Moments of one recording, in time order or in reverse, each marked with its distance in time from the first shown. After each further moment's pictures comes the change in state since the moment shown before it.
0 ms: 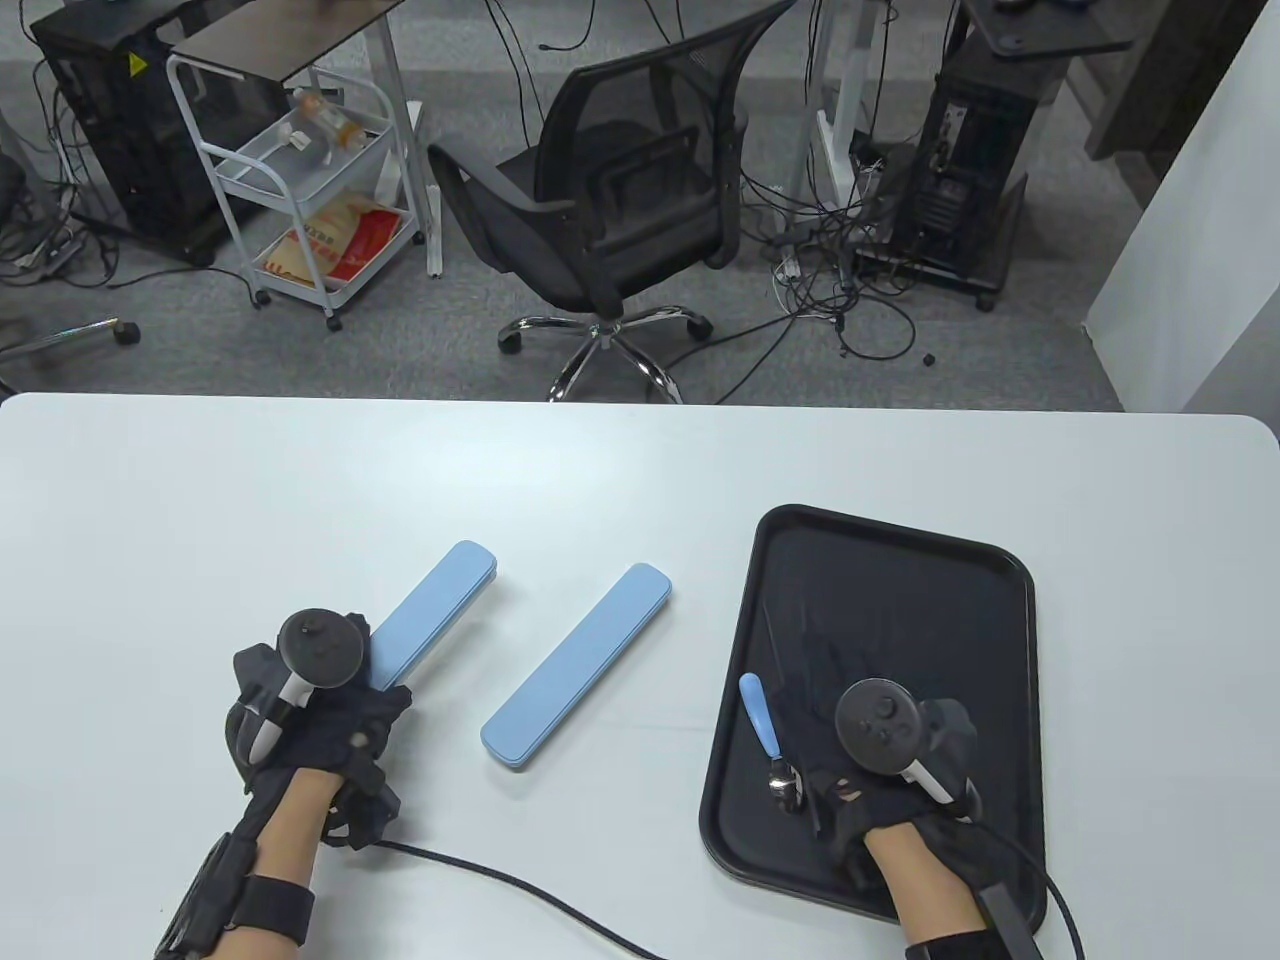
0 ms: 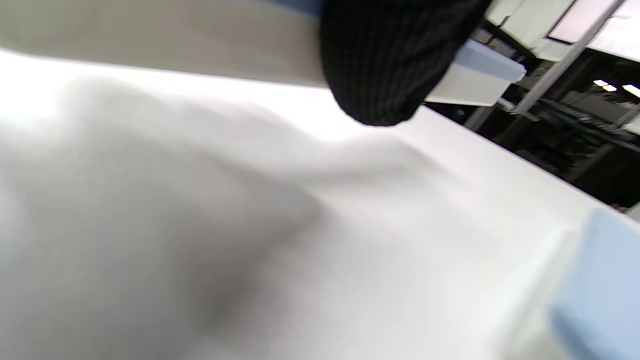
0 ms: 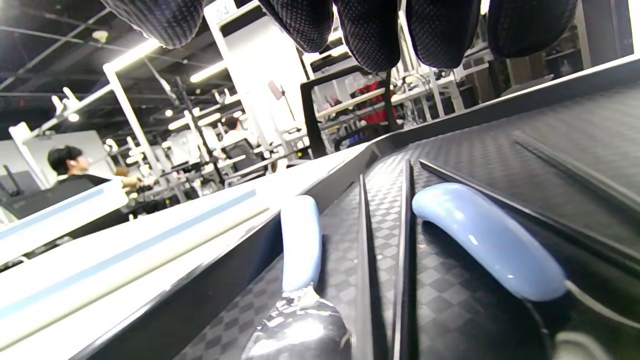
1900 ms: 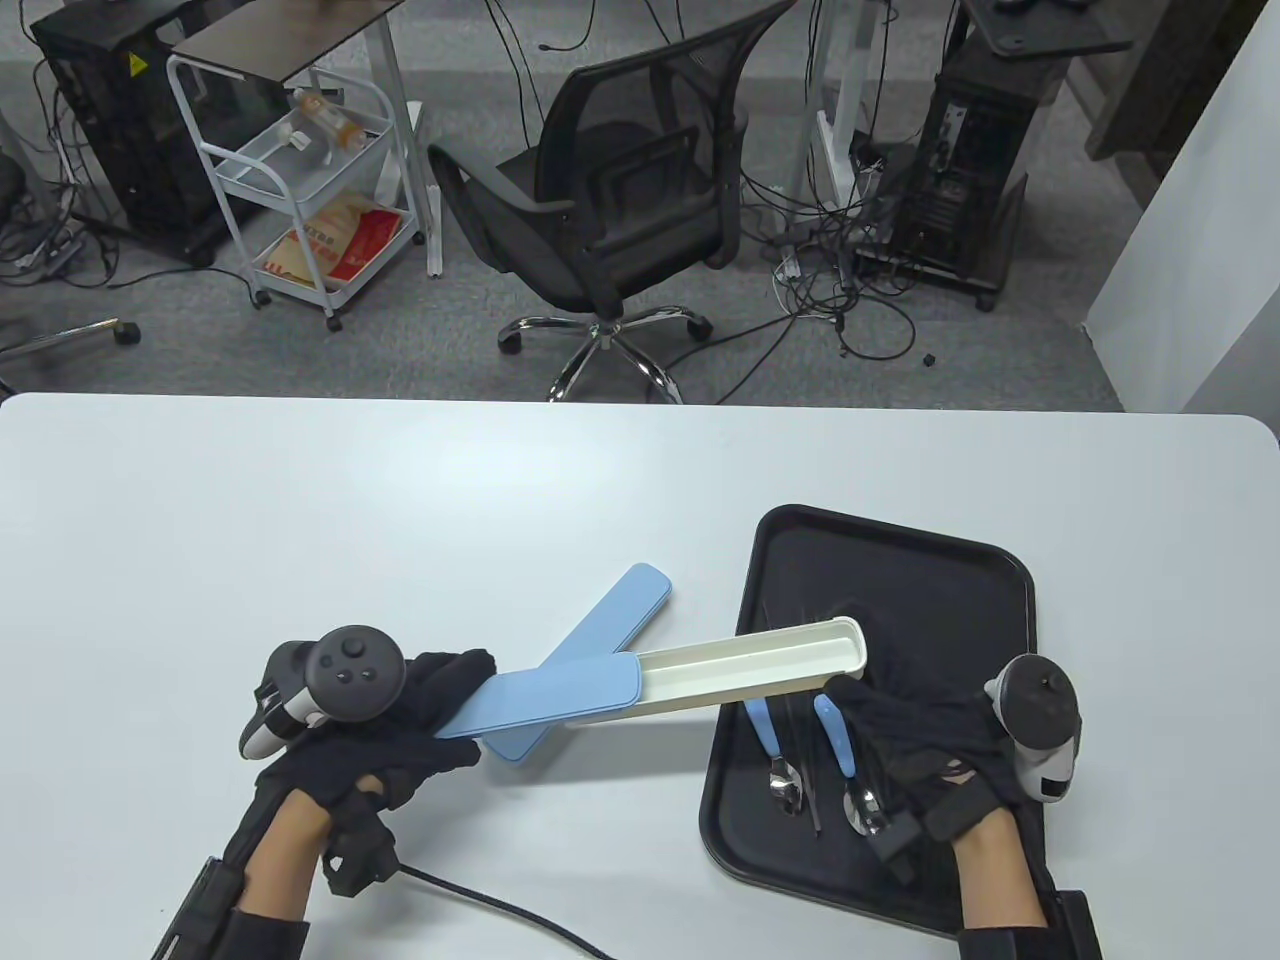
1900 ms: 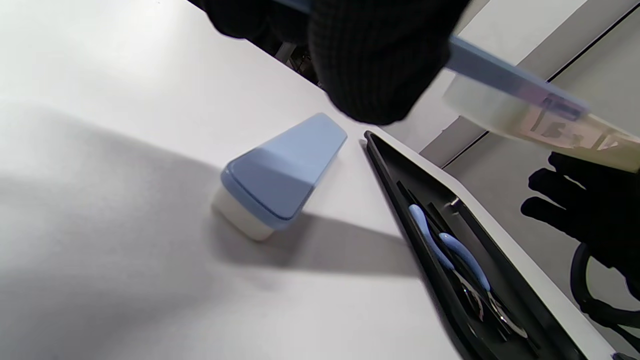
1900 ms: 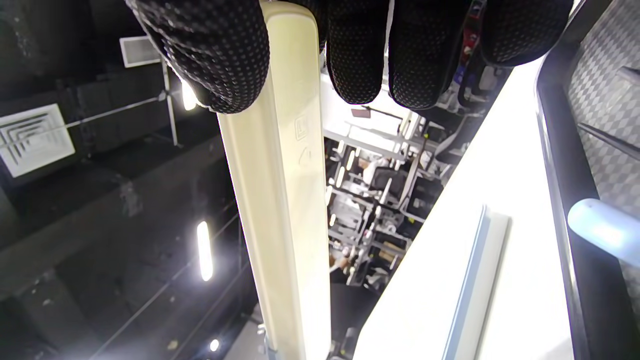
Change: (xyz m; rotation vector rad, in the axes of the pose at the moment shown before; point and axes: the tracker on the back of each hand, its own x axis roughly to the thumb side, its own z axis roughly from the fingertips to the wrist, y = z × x) left_hand 0.055 0.005 0.045 -0.279 -0.514 0.037; right_hand -0.057 -0.039 -0.003 0.051 -0.203 -0.935
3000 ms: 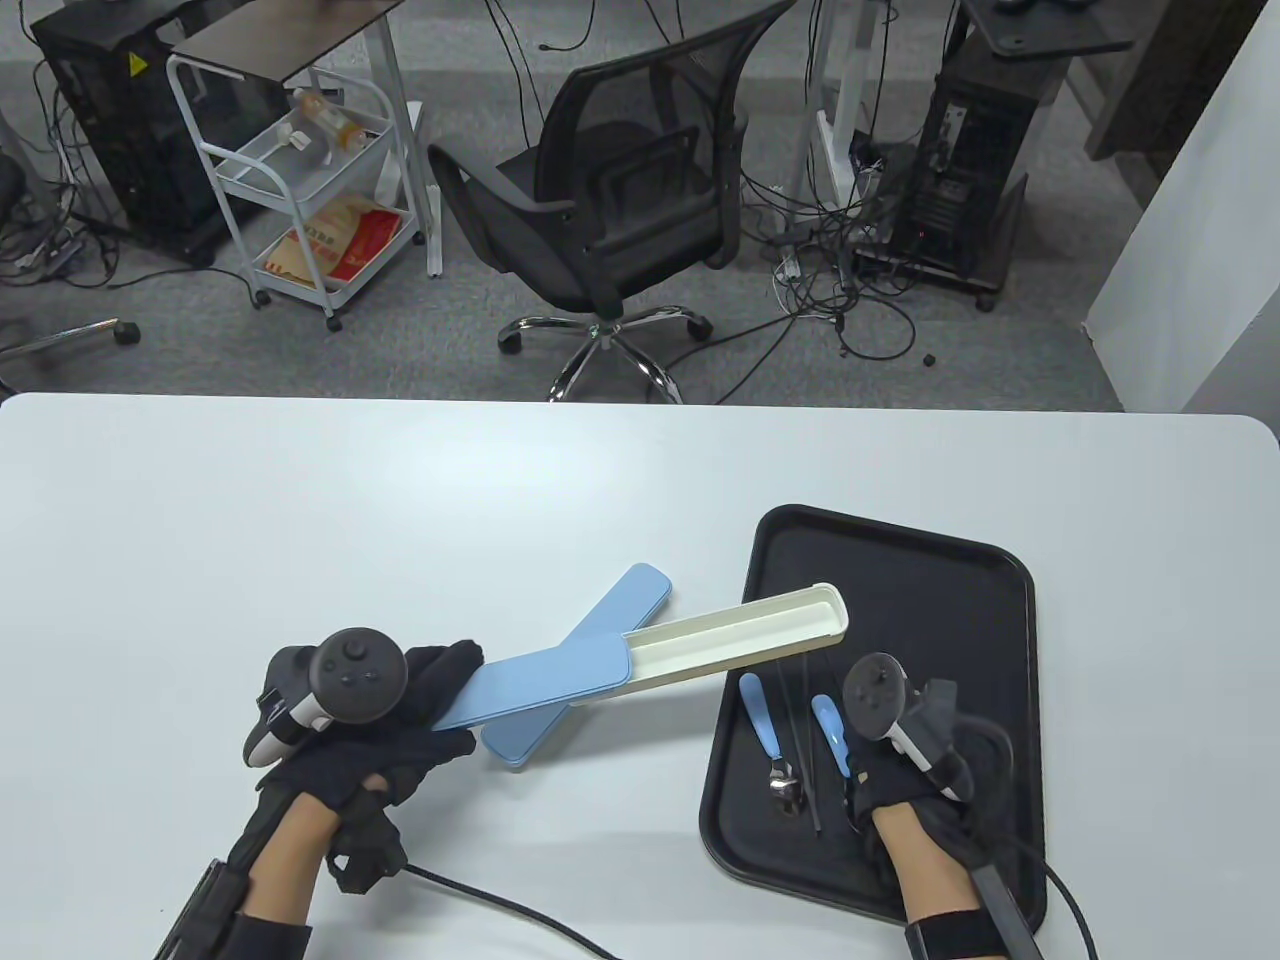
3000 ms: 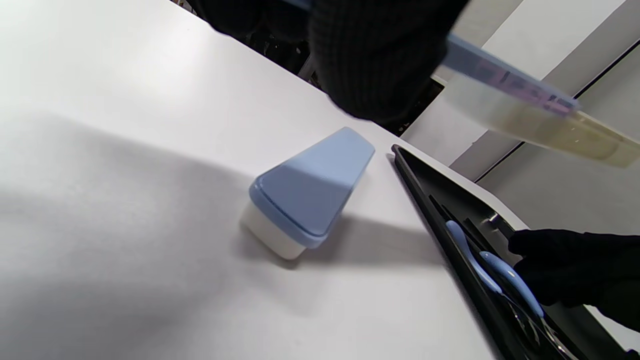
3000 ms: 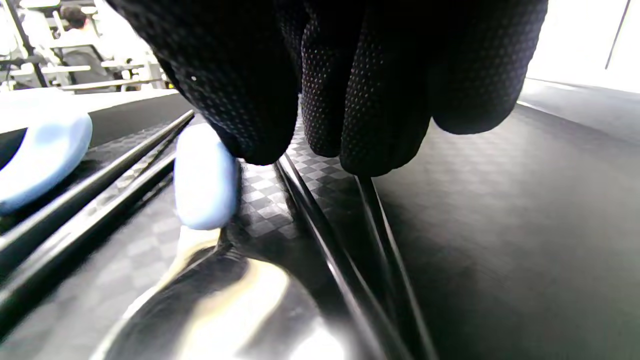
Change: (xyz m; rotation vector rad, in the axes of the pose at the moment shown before) left_hand -0.003 -0.001 -0.001 0.061 0.075 -0.046; right_hand -0.031 0.050 -0.014 -0.072 0.593 1.263
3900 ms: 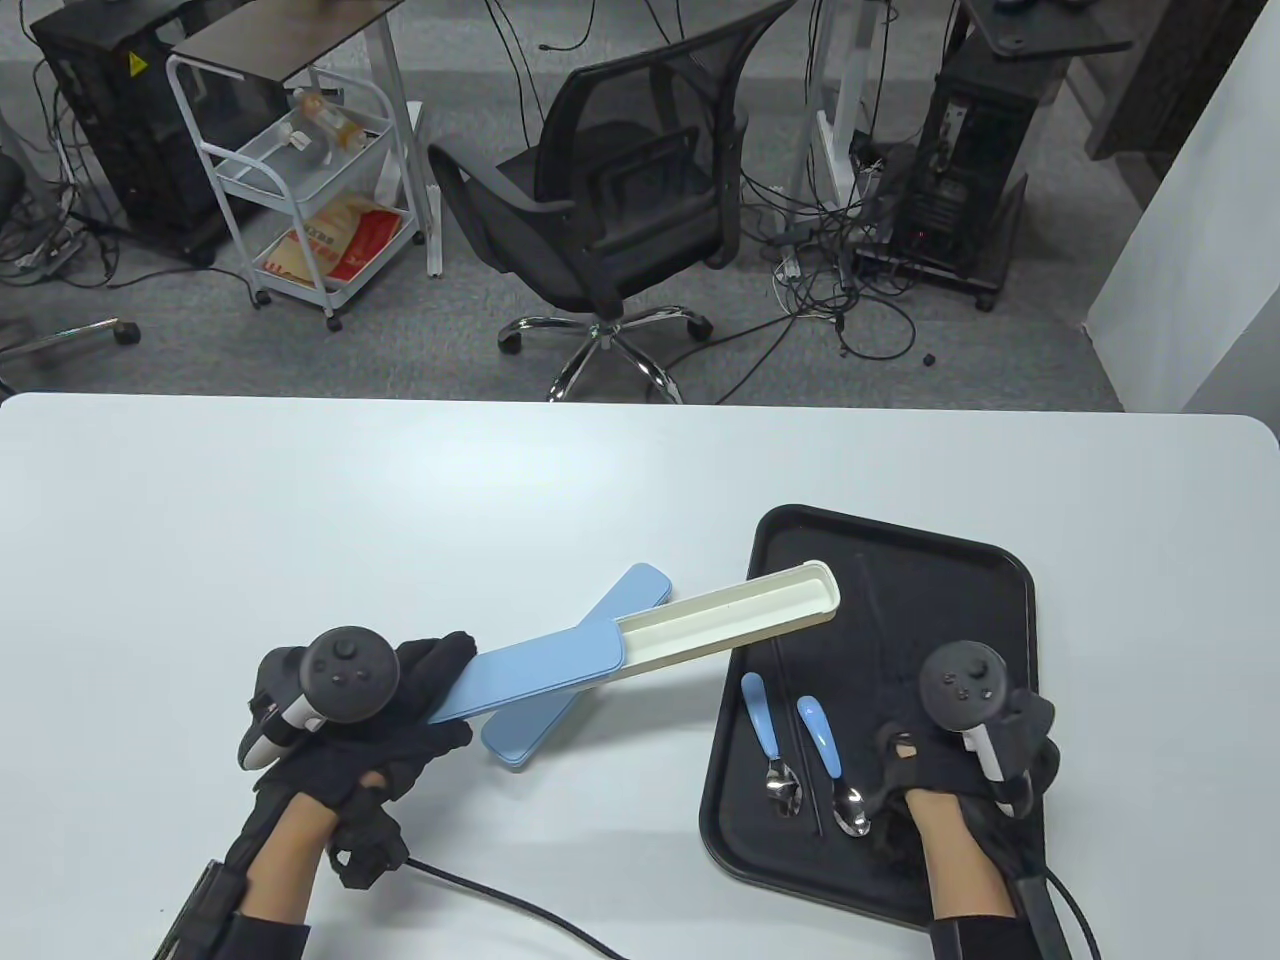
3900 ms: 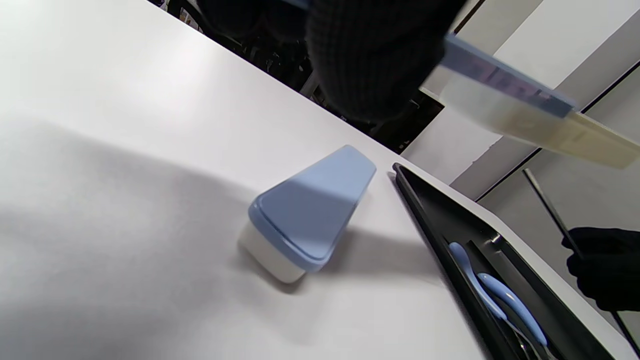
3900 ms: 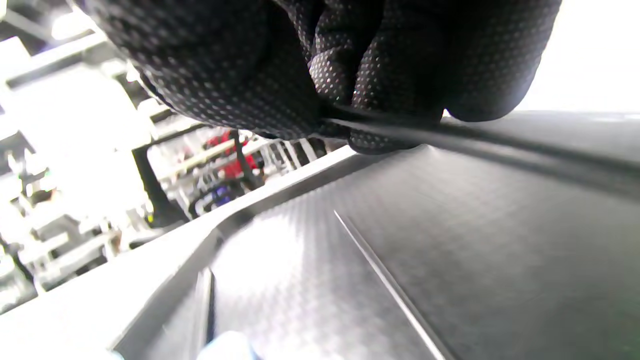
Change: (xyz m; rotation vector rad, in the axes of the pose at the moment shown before) left_hand -0.001 0.004 0.002 0.056 0.008 0.021; right_hand -0.051 -0.046 0.009 -0.181 0.191 -0.507
